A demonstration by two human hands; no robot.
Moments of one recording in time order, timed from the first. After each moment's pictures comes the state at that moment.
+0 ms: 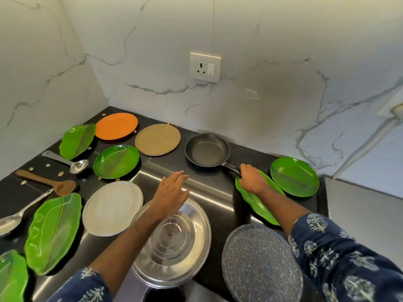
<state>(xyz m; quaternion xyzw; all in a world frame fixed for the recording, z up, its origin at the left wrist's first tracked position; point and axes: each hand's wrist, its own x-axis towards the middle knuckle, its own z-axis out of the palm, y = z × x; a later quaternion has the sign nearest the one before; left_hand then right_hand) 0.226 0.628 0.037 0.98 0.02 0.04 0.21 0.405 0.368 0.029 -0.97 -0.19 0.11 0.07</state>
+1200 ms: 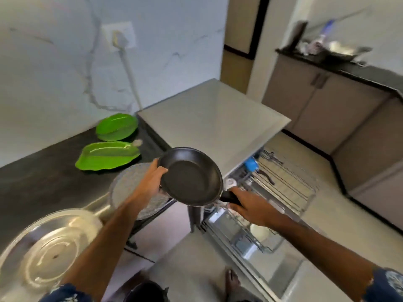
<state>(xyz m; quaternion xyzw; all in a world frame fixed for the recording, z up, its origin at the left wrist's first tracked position) 0.092 0.324 0.082 0.71 -0.11 -0.35 0.60 -0.155 0.131 0.035 -0.93 0.18 0.07 0.30</state>
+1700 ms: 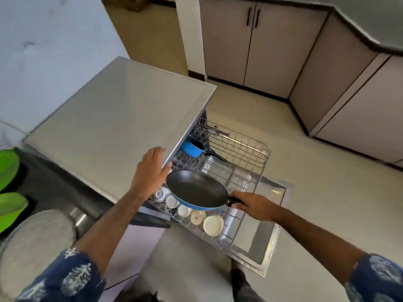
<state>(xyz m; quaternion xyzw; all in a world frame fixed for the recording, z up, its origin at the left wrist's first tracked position) 0.011 0.041 -0.016 0.82 -0.55 -0.11 0.13 -0.325 -0.070 -0.094 -0.85 0.27 0.13 0.43</state>
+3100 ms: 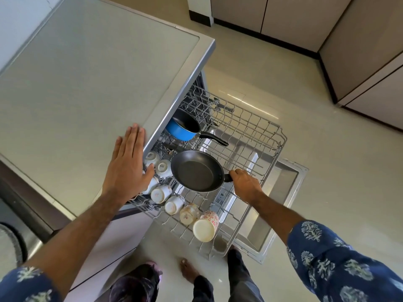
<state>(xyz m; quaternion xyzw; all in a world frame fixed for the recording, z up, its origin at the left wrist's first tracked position) 0.033 -0.007 -0.086 0.81 -0.58 -0.03 -0.06 -0.268 -0.147 -0.276 -0.87 0.39 0.17 0.26</state>
